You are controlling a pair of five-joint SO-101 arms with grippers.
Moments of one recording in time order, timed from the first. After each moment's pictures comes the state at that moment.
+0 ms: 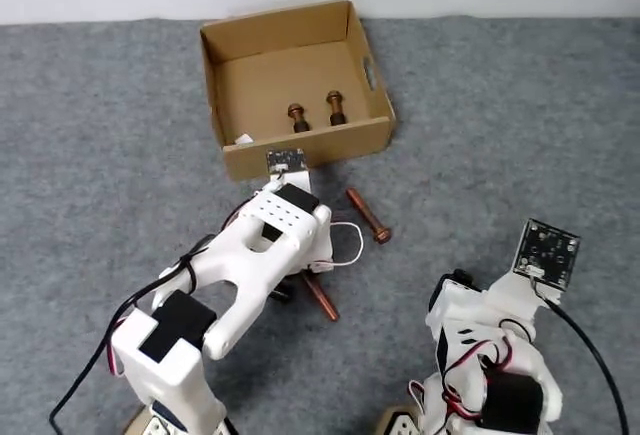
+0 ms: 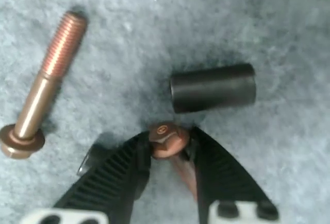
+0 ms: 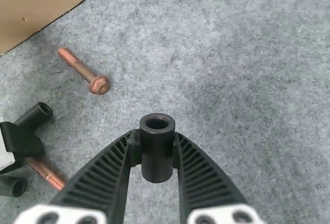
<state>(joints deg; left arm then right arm) 28.9 14.9 23.6 69.9 49.9 4.4 -94.2 66.2 85.6 -16.5</state>
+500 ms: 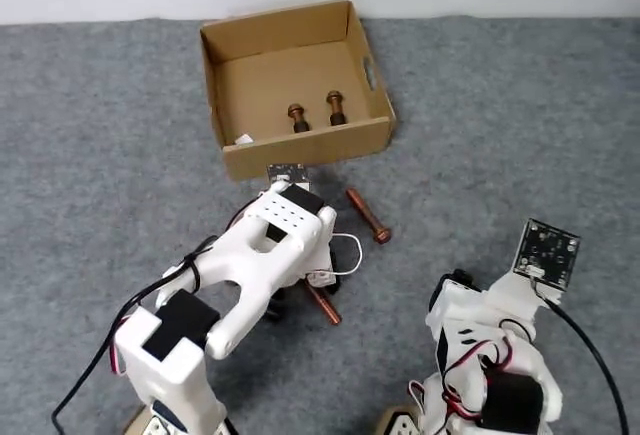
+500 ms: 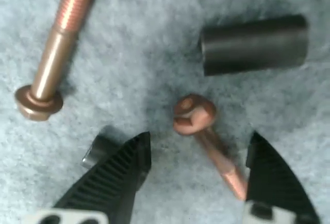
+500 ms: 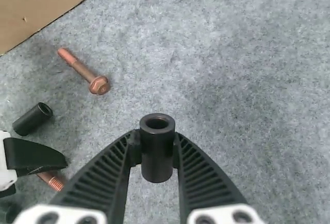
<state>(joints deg) 29.6 15.7 22.5 78.2 49.9 4.4 -94.2 66.2 85.6 -16.5</state>
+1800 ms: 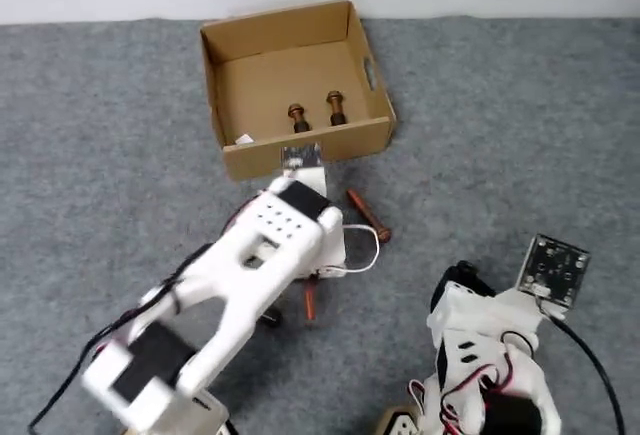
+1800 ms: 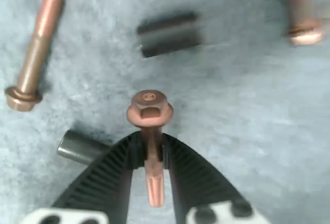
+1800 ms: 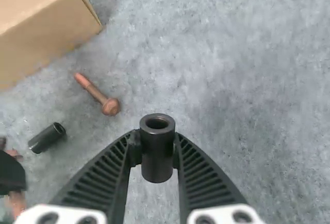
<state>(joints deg) 32.2 -2.0 21.2 79.7 49.2 4.3 -103.2 67.3 85.5 -16.5</state>
